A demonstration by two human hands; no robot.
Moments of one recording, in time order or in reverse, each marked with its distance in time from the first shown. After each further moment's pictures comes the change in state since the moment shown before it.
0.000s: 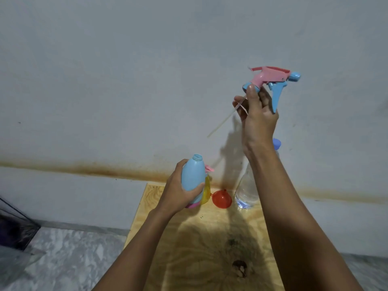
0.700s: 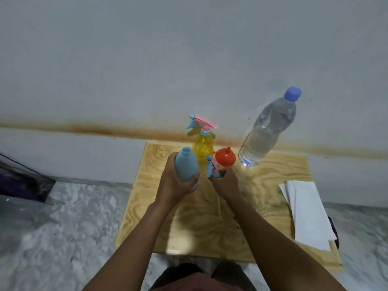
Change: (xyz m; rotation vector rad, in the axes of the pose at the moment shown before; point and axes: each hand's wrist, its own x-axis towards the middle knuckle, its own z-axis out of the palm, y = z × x) left_hand -0.061 -0.064 0.032 0.039 0.085 -0.164; right_hand -0.121 0.229 -0.191 -1.099 -0.165 0.579
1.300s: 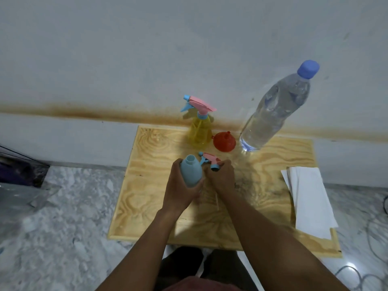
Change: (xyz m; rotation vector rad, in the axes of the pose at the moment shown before) left_hand -0.032 -0.033 0.048 0.026 -0.071 -0.188; right_hand 0.019 0.042 0.031 -0.092 0.015 0.099
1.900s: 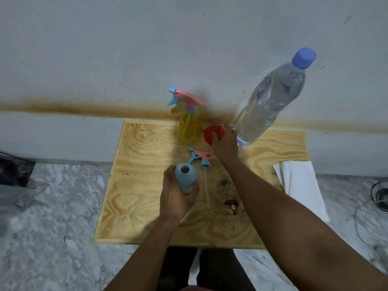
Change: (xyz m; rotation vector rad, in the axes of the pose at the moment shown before) left_hand -0.018 -0.016 0.032 0.036 0.069 -0.053; right_hand 0.069 -0.044 -0.040 -0.121 0.063 -0.144
